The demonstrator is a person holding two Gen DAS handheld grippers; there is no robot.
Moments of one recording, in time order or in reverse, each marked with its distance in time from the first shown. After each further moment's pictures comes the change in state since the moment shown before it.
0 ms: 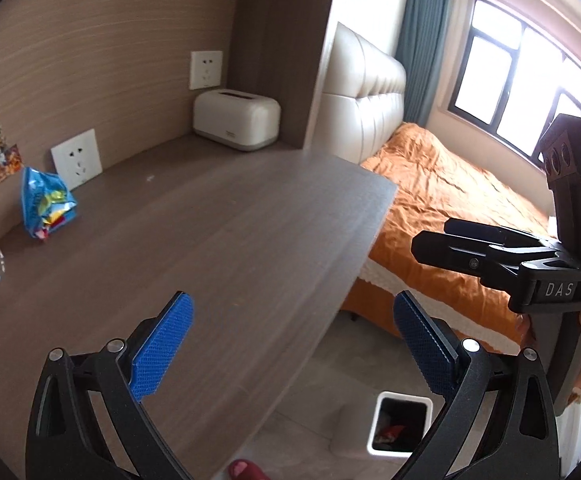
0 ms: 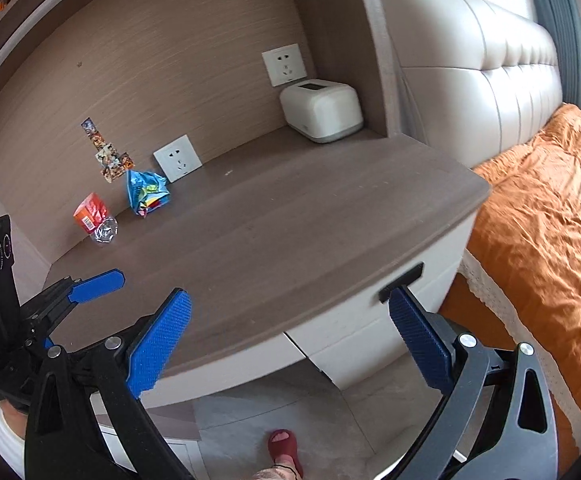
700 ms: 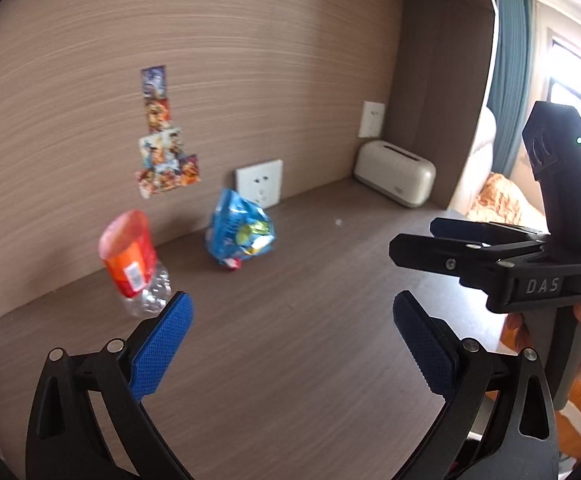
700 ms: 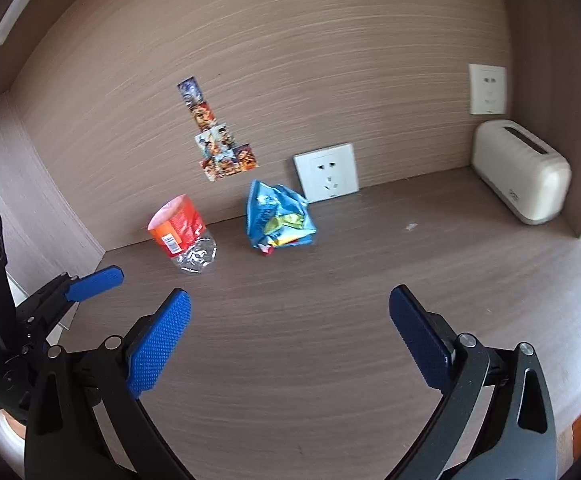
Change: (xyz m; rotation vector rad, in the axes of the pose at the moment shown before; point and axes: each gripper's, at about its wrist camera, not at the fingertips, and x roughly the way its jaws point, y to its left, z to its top) left arm -0.072 0.170 0.018 -0.142 -0.105 0.278; right arm 0.126 0.188 0.092 -0.239 0.059 0.257
